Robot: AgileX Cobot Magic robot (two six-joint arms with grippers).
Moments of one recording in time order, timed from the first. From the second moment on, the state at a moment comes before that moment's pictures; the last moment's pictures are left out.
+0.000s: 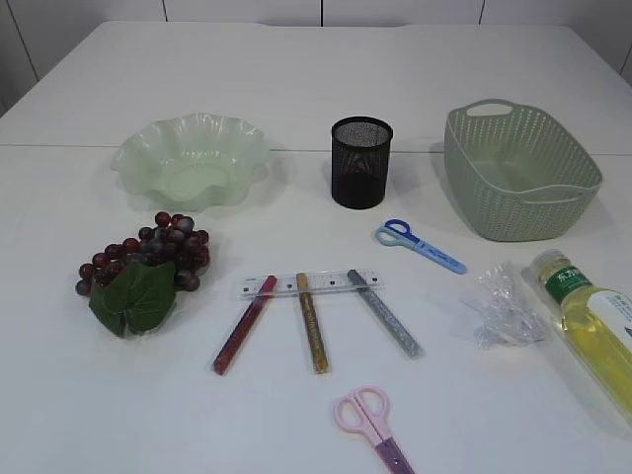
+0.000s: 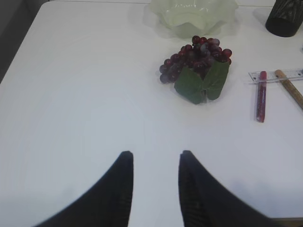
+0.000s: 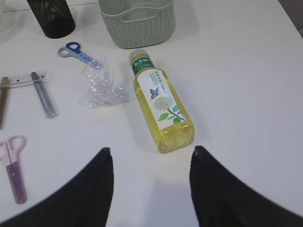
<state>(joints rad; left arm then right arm) -0.08 0.01 -0.53 0.00 1.11 -0.08 -0.01 -0.02 -0.50 -0.01 1.15 0.06</state>
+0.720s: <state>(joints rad) -0.08 0.01 -0.53 0.00 1.11 -0.08 -0.01 -0.02 -0.50 -0.01 1.15 0.06</state>
